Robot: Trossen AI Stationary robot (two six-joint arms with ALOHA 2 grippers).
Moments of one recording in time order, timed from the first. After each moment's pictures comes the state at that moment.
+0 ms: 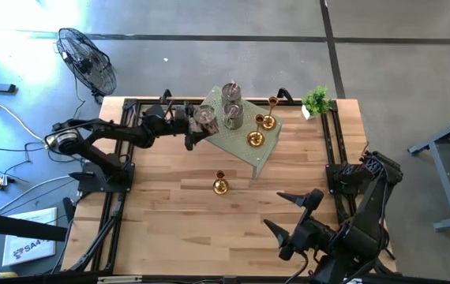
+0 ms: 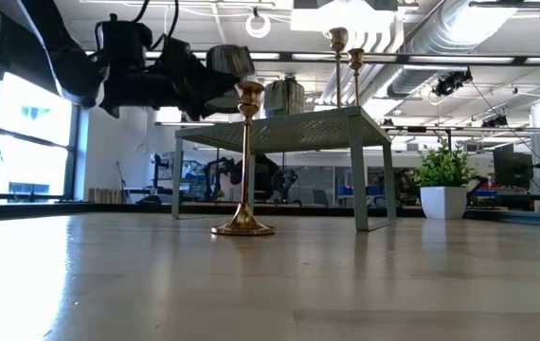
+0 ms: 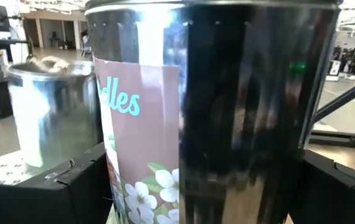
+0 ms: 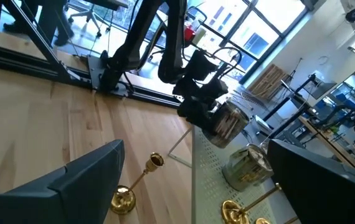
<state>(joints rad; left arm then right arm) 0.56 1.45 0.49 1.11 0.43 -0.08 0.93 1.81 1.93 -1.41 1.38 0.74</state>
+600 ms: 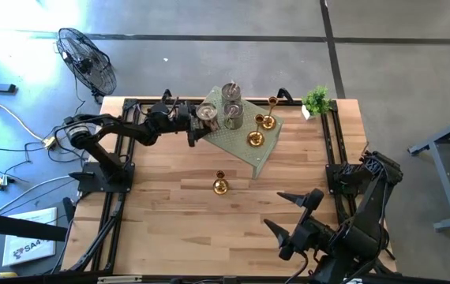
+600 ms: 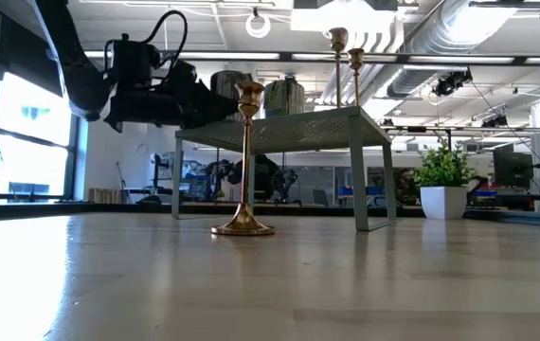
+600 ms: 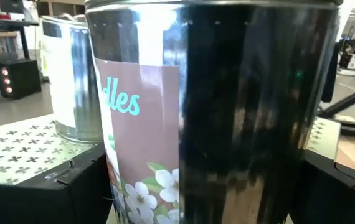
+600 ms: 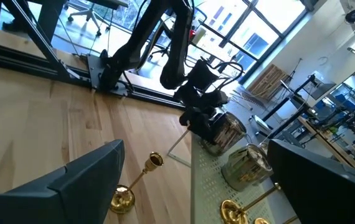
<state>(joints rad) 0.62 1.57 0.50 1.14 0.46 -0.07 0.93 1.81 1.93 -1.42 1.38 0.74</state>
